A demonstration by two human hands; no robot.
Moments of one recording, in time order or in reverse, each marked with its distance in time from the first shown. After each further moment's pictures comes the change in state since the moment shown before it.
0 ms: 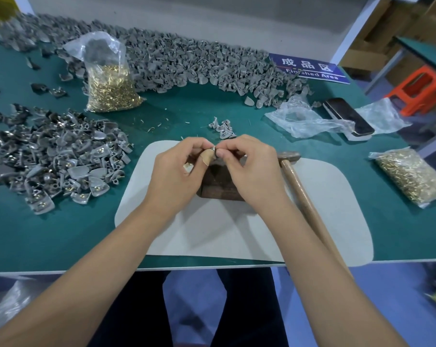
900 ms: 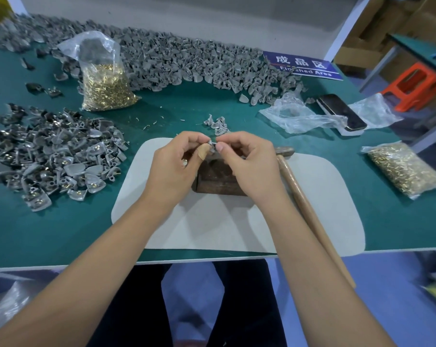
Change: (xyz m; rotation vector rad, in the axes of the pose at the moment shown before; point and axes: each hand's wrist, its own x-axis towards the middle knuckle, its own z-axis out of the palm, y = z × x) left_hand 0.003 -0.002 0.003 -0.109 -0.063 -0.077; right_hand -0.003 0.012 0.003 0.286 0.050 0.141
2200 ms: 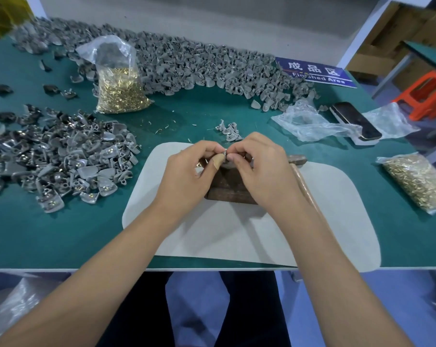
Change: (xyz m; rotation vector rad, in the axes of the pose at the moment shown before) left_hand -0.002 0.007 0.000 0.126 0.007 0.066; right_hand 0.006 -0.014 -0.008 -0.454 -0.134 -0.246
